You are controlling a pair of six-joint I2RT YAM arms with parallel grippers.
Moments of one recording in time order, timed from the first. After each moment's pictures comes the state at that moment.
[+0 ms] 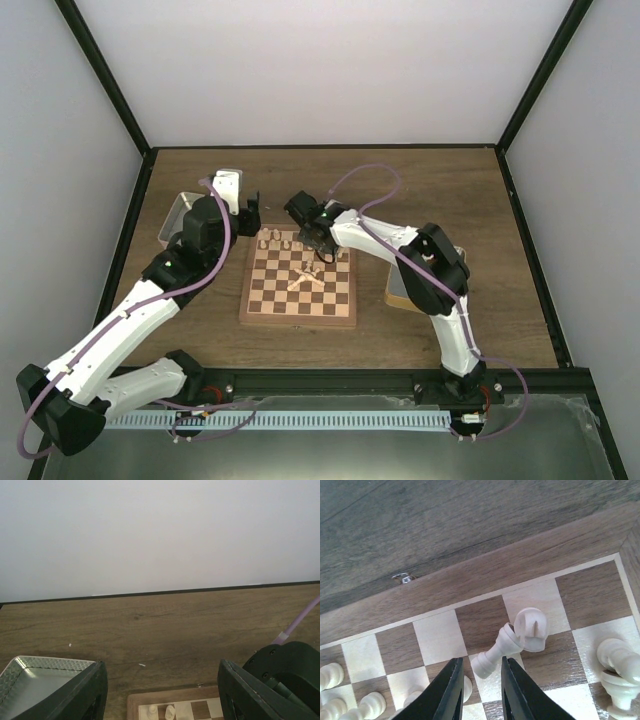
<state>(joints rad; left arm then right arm) -0.63 1.01 0.98 -0.27 -0.44 -0.19 0.81 2.07 1.60 -0.68 0.31 1.12</state>
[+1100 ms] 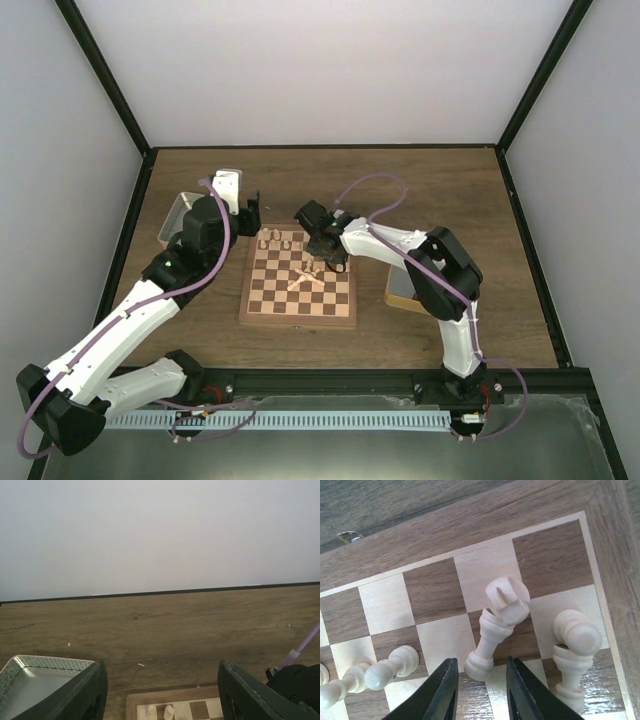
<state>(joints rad) -0.63 1.01 0.98 -0.27 -0.44 -0.20 0.80 1.99 1.43 -0.62 0.25 1.07</state>
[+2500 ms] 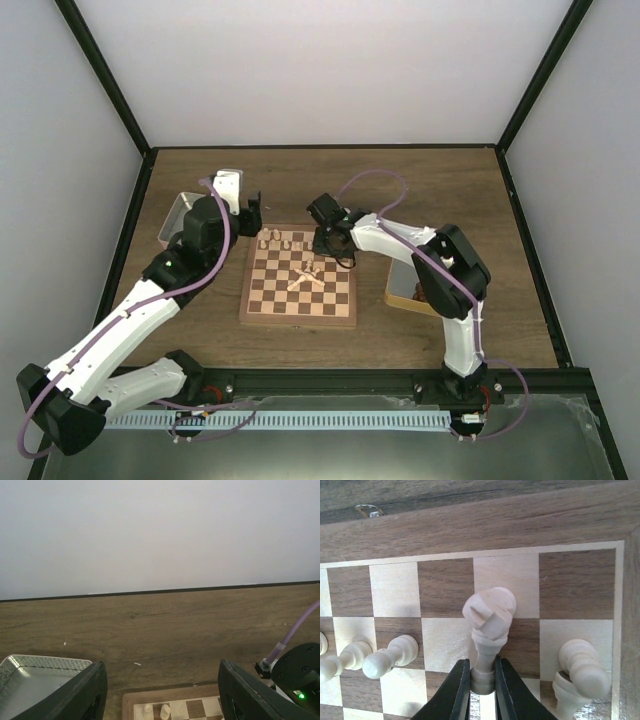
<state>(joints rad) -0.63 1.01 0.98 -0.27 -0.43 -0.21 0.73 1.97 1.39 -0.57 0.11 0.84</state>
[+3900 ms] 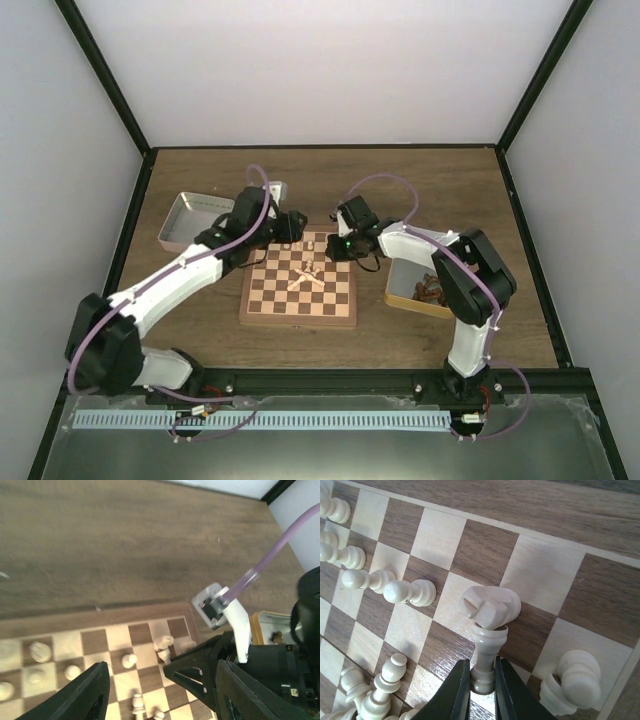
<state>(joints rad) -0.60 1.33 0.99 -0.25 0.01 -0.49 0.61 1.84 1.14 -0.31 -0.22 0.40</state>
